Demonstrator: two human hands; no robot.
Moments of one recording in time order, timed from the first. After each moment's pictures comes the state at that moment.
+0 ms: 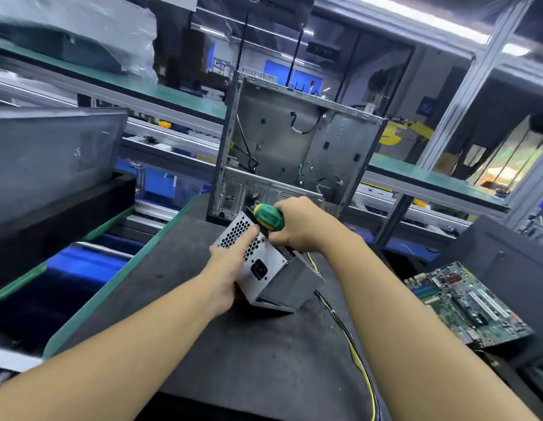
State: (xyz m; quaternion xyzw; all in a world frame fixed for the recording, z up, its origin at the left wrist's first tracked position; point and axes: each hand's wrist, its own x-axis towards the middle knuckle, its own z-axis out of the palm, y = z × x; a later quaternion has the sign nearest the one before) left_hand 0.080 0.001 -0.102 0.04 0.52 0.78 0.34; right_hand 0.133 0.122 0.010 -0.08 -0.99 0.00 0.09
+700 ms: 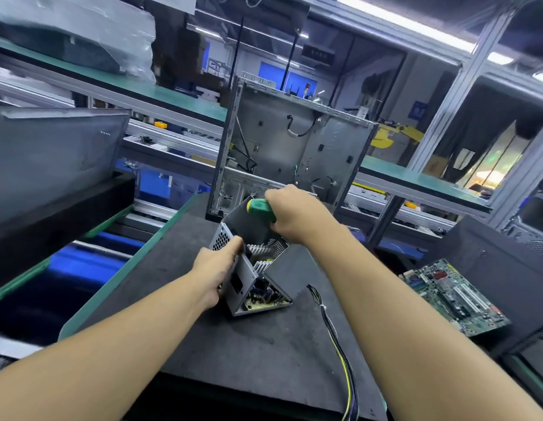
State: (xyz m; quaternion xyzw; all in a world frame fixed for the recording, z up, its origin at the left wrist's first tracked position) left_hand 0.080 -0.021 -0.106 0.01 0.59 0.75 0.29; right_hand 0.145 0.089 0.024 -0.07 -0.98 -0.15 0.13
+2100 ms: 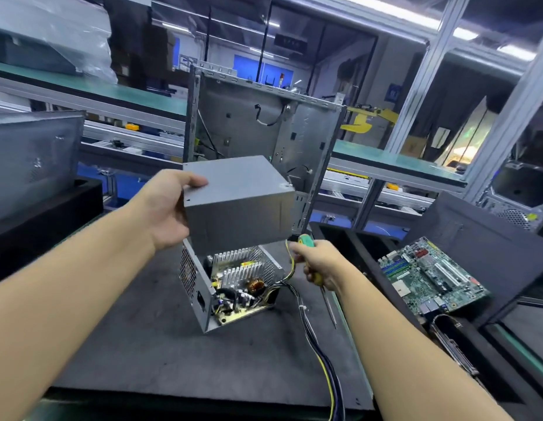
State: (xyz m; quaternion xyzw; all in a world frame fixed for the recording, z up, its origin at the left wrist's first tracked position) left_hand 0.075 -0.051 0.007 0.14 0.49 0.79 0.35; right_hand 0.196 0.210 -0.086 -0.37 -0.73 0.55 0.18
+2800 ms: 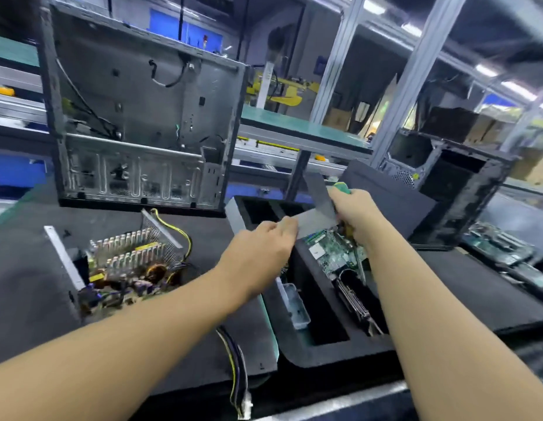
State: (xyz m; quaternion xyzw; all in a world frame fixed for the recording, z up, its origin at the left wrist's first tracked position) left_hand 0.241 0.134 -0.076 0.65 0.69 0.18 -0.26; right_hand 0.357 0.292 0.007 -0.46 -0.67 0.43 0.39
